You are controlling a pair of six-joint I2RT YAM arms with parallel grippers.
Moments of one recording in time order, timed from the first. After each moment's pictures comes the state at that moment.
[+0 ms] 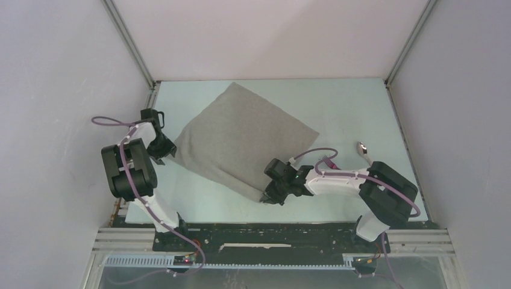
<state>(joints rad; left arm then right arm) 0.28 1.78 1.17 -0.70 -0.17 -0.52 1.01 1.62 0.84 -0.32 -0.05 1.61</state>
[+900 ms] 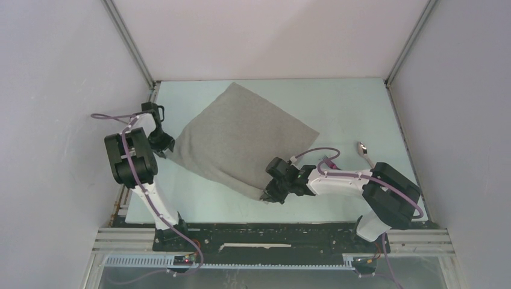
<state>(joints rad) 0.29 1.93 1.34 -0.75 -0.20 -0.65 0.99 1.58 0.82 -0.29 -0.04 1.62</state>
